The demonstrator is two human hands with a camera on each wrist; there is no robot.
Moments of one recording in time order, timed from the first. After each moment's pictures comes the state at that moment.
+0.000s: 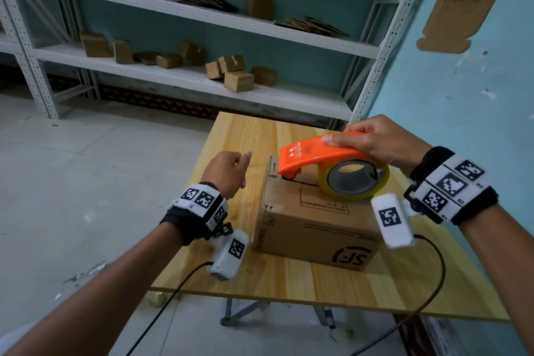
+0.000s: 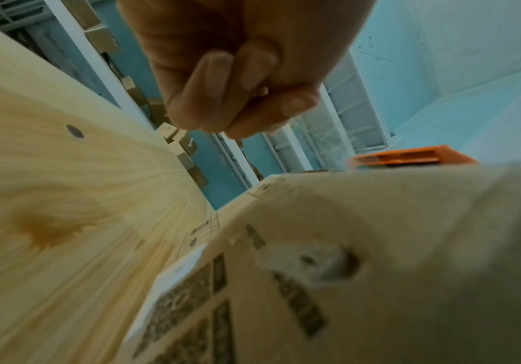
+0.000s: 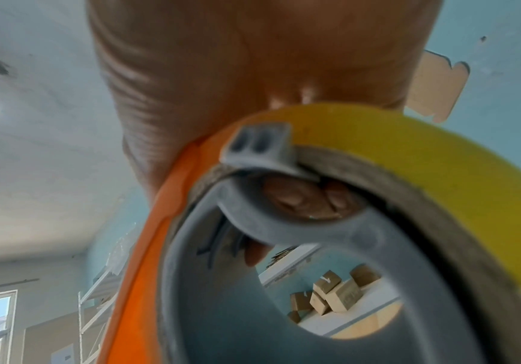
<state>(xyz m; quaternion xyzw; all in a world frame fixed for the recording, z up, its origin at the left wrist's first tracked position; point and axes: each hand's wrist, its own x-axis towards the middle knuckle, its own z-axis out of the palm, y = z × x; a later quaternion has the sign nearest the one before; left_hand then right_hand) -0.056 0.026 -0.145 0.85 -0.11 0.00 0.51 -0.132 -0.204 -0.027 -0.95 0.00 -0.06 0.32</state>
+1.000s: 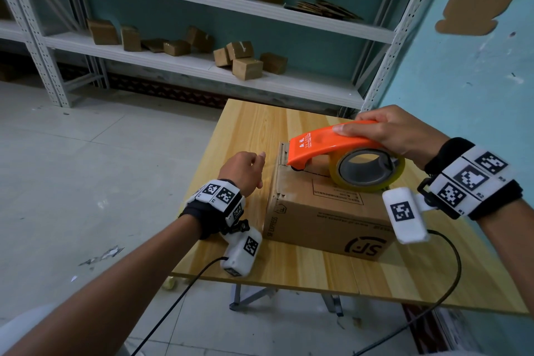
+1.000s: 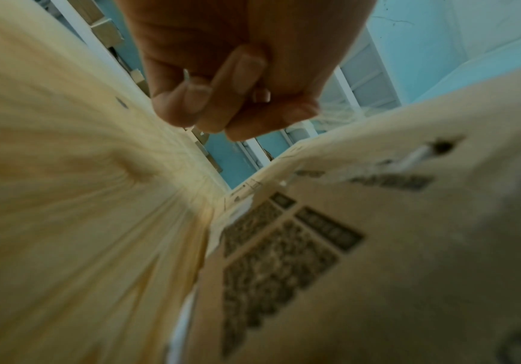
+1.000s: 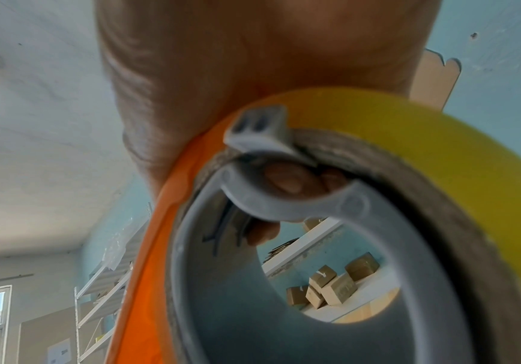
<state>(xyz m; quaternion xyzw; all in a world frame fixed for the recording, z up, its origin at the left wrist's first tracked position) -0.053 0.017 -0.172 0.90 -0.13 -0.01 0.42 -0.128 -0.198 -0.040 -0.94 0.00 -0.05 0.33</state>
